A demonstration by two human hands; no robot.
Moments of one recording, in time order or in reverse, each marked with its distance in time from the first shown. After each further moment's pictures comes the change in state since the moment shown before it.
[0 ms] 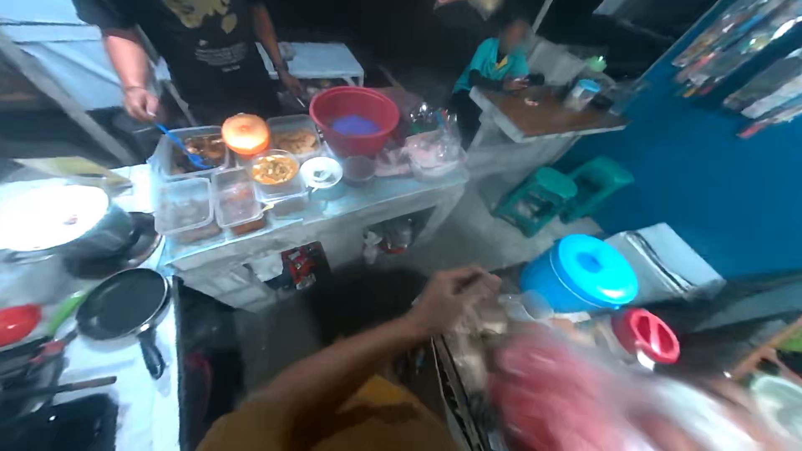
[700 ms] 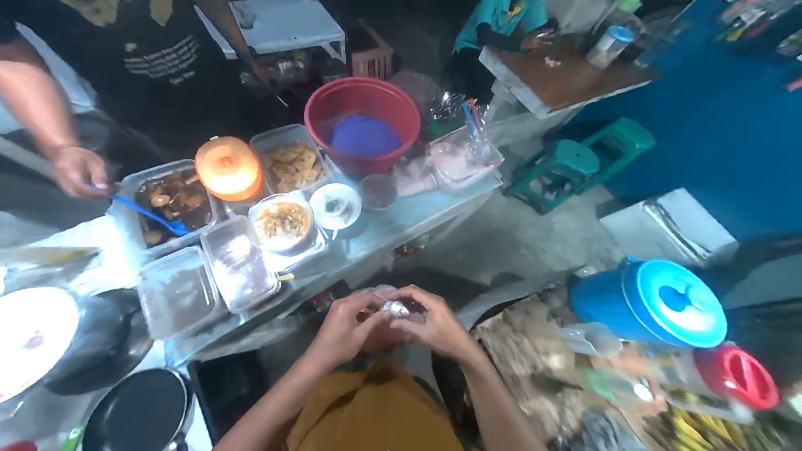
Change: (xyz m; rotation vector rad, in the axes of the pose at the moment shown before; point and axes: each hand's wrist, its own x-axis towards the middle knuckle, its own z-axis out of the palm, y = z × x) left_hand 0.032 -0.061 -0.358 0.452 -0.032 -0.179; right_hand 0.215 0.152 0.404 0.366 -0.552 0.284
